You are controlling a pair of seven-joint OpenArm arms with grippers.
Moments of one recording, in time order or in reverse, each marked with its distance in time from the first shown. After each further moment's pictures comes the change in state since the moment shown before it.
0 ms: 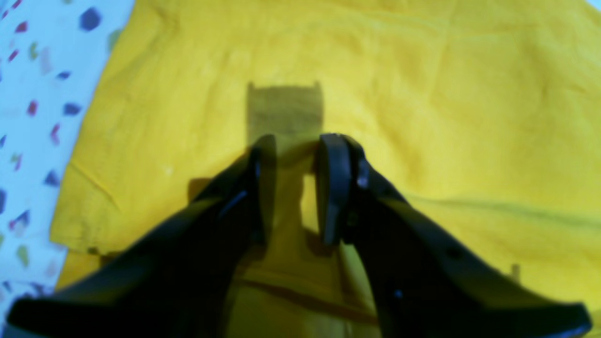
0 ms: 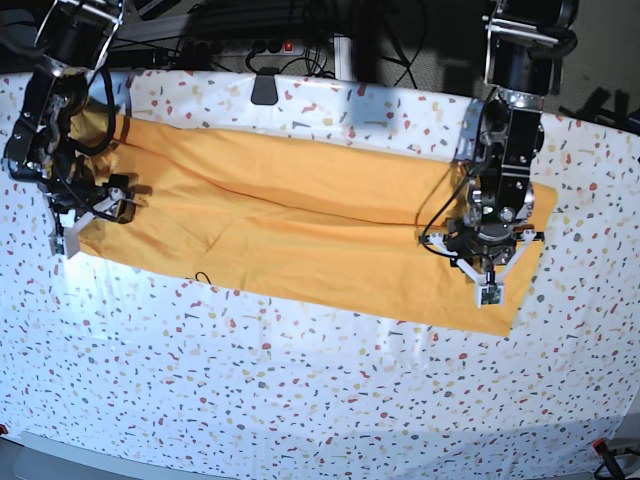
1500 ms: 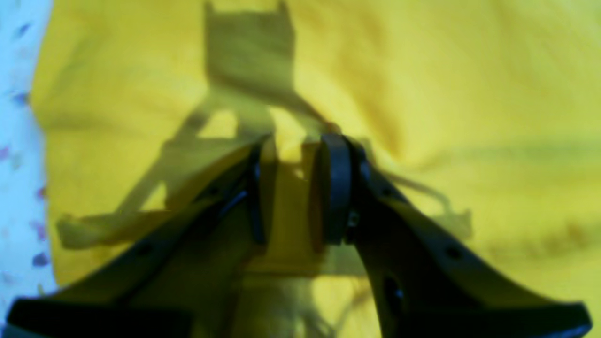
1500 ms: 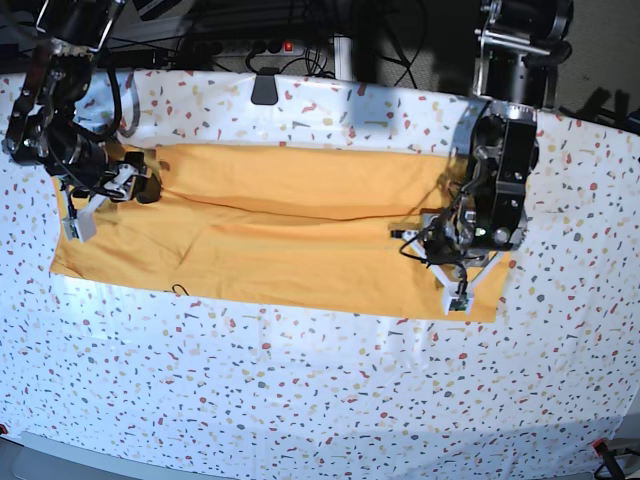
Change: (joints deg) left arm -3.3 1.1 1.6 8.2 -3.4 -2.1 18.7; right arm -5.1 -1.2 0.0 7.0 13.9 7.0 -8.9
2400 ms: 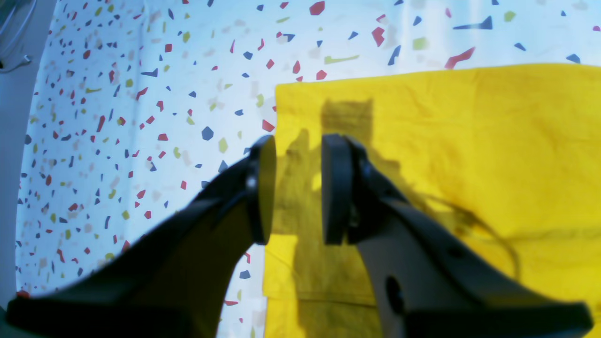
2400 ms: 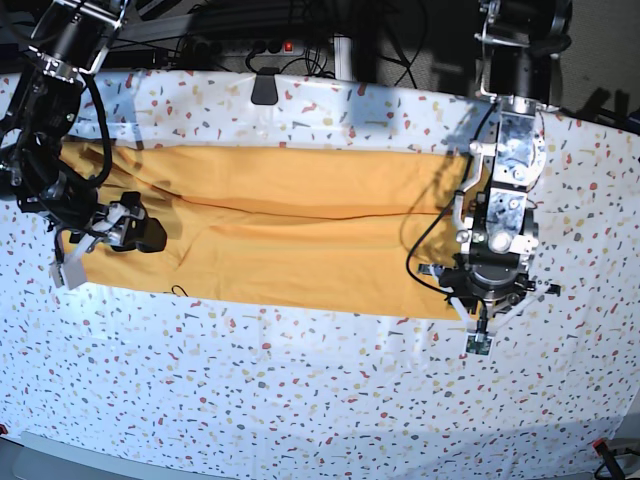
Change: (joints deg) left arm 0.0 0.1 0.0 12.2 22.5 2.9 -2.0; right arm 4.7 0.0 0.0 11.0 15.4 0.0 -12.3
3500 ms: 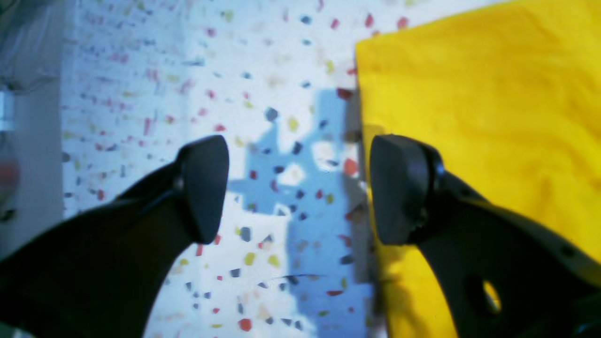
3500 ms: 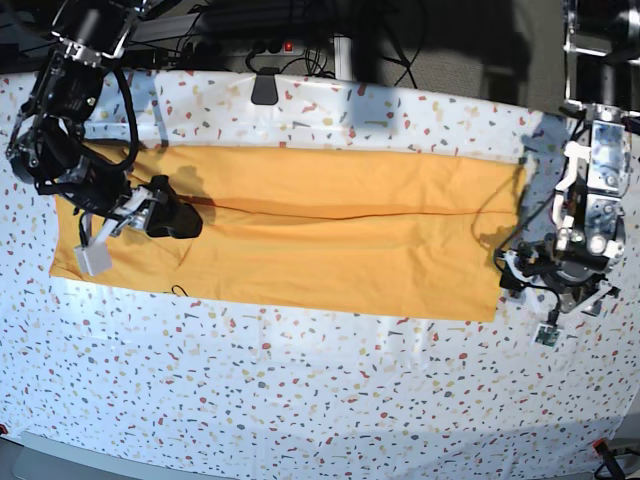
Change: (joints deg) left arm 0.0 -19.3 -2.8 -1.7 -19.9 -10.9 -0.9; right arm -3.1 -4.9 0.0 1.8 8.3 0.0 -3.2
